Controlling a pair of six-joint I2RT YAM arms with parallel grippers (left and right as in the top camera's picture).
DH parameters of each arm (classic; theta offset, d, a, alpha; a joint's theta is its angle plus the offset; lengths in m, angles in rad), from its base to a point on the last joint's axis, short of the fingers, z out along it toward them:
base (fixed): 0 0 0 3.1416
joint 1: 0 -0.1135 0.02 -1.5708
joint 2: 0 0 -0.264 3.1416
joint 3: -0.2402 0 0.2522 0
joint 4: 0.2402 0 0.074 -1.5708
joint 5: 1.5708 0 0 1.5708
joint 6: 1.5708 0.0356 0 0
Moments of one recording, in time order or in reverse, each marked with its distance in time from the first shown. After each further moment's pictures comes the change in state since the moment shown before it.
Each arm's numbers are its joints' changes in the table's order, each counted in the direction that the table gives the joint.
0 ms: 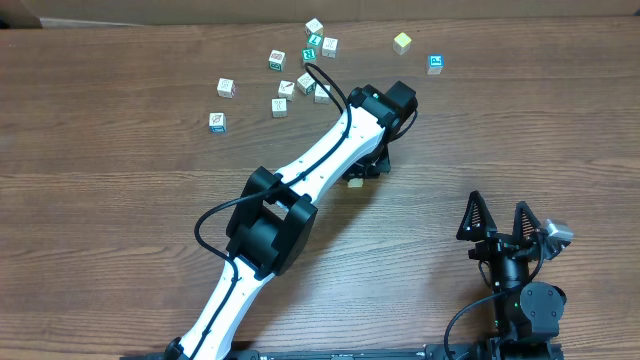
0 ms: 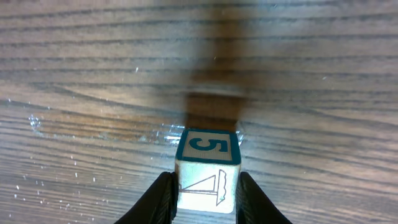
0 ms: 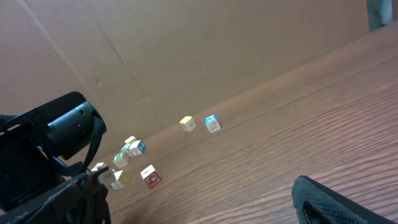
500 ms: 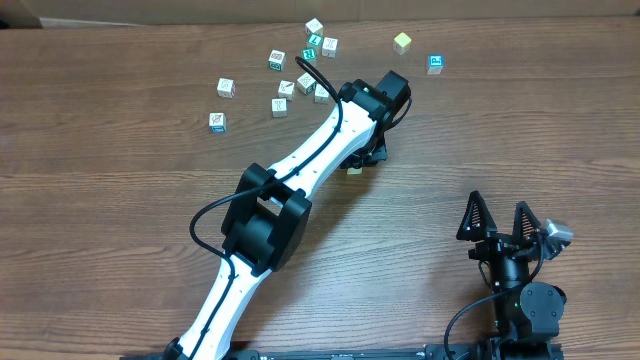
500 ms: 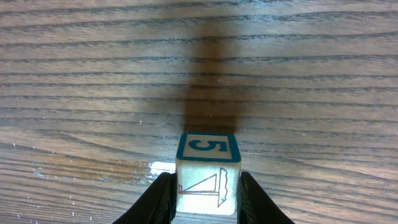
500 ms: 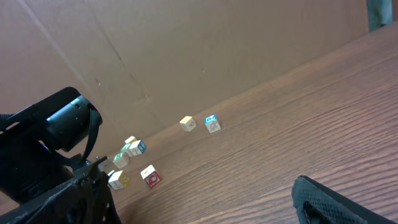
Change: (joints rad) left arm -0.036 0.000 0.000 -0.086 -0.014 0.000; right arm 0.000 0.000 0.000 0.000 0.000 0.000
